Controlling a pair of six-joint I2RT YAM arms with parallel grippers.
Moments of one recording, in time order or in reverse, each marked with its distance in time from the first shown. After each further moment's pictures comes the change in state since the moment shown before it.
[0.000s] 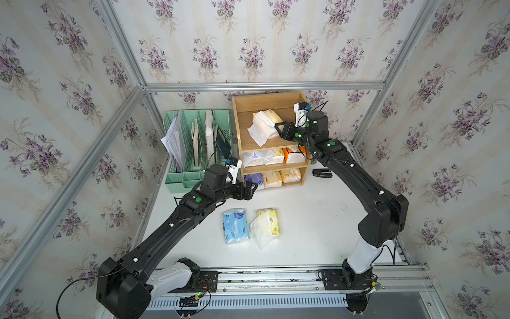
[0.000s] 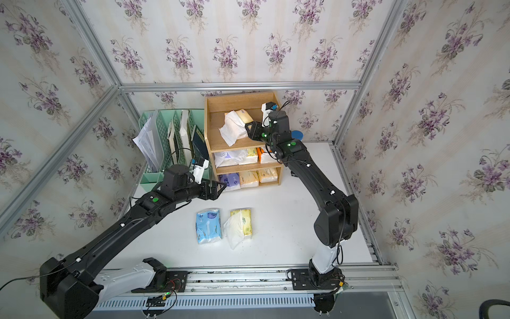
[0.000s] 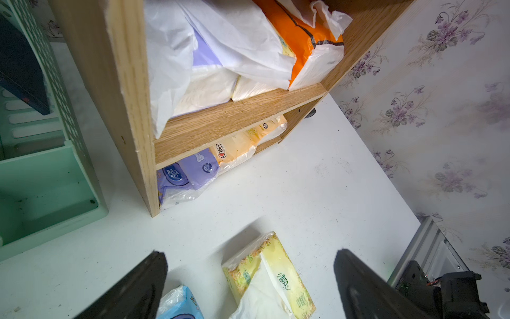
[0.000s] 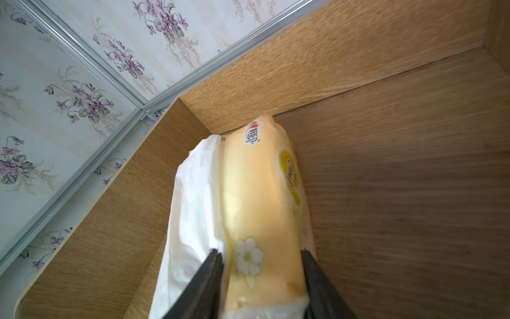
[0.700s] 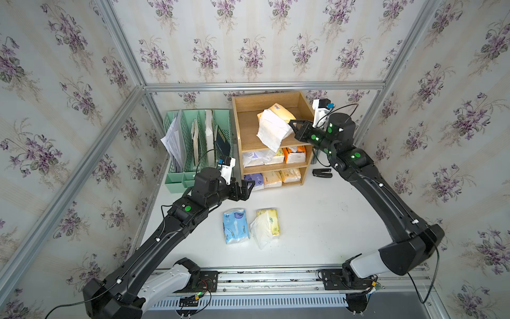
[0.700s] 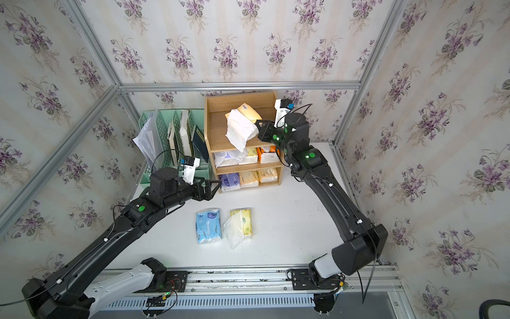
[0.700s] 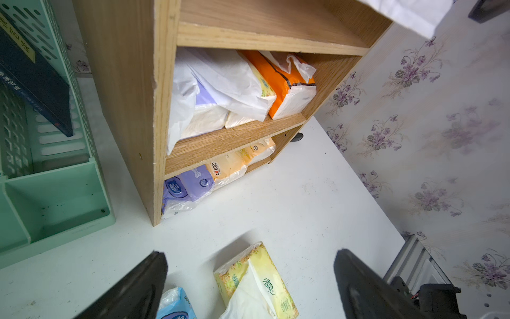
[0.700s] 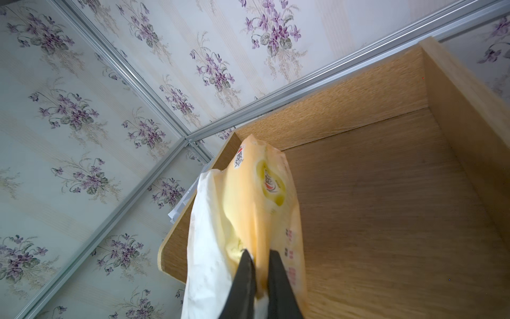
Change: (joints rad) left arm -0.028 -0.148 0.008 -0.028 -0.062 -0.052; right arm 0.003 -0.317 -0.171 0.019 0.030 0.045
